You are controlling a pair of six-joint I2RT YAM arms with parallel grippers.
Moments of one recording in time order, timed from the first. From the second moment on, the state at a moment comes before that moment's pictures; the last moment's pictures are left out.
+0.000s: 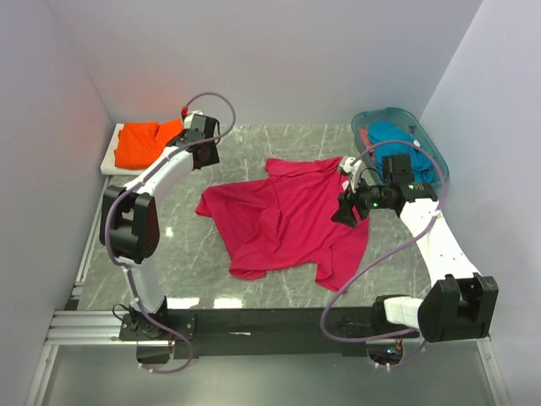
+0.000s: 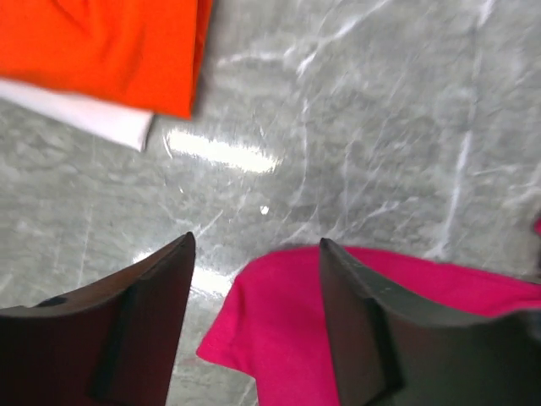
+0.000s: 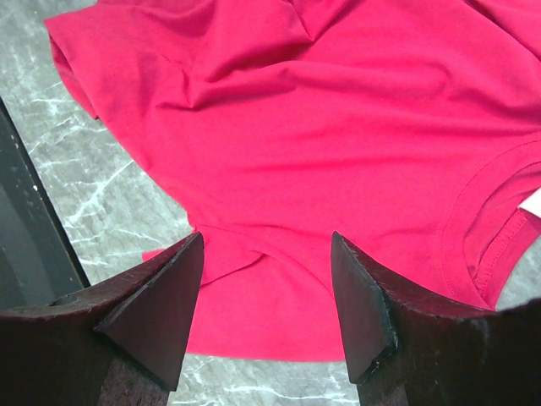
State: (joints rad) left arm -0.30 1.88 1.55 -0.52 -0.43 -0.44; right arm 0.05 1.23 1.04 -0.80 -0.80 -0.69
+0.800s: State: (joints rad) left arm -0.27 1.53 0.83 -0.30 -0.23 -0.73; right arm 0.05 1.29 1.04 -0.83 -0.81 -0.70
